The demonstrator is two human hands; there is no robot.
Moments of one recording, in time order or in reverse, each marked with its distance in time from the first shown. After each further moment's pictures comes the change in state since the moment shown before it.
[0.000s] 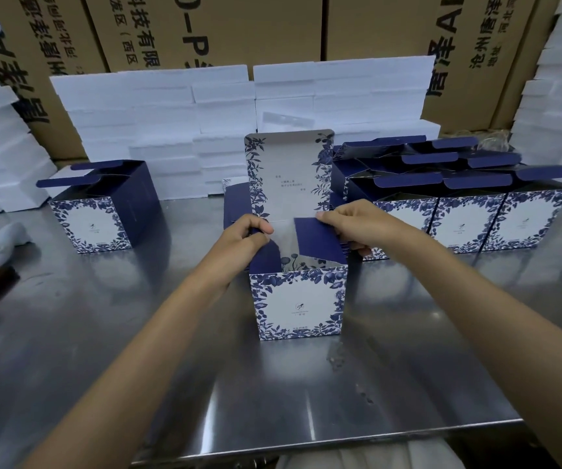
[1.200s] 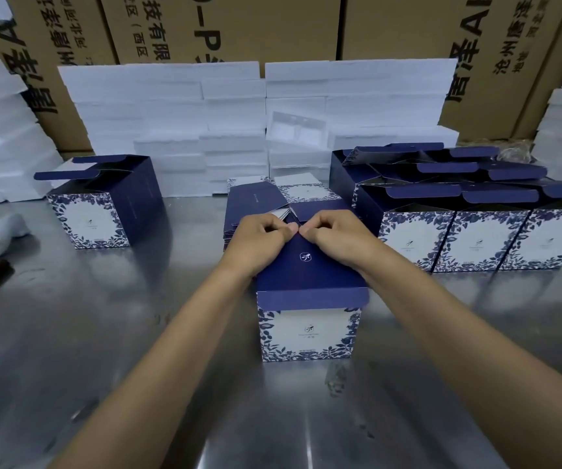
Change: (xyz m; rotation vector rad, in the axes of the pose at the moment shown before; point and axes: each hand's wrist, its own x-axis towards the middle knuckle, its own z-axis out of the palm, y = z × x) left_hand 0.023 0.020 0.032 0.060 0.125 -0.027; right_hand 0.014 -0.016 0.034 0.143 0.083 -0.029
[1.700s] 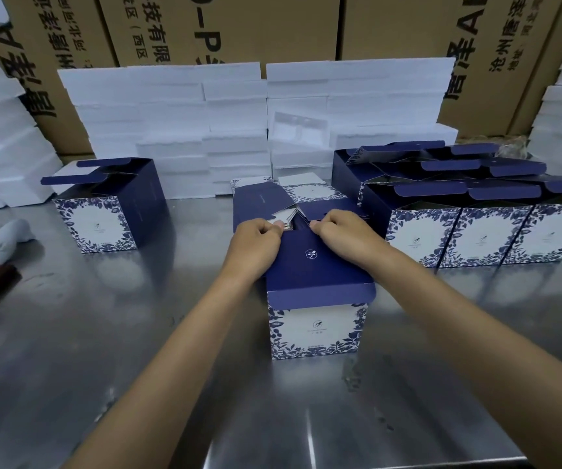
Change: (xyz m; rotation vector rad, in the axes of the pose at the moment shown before) left_hand -0.005 -0.006 -0.018 0.071 0.079 -0.058; right_hand -0.008 -0.018 0.010 -0.258 0.053 0.023
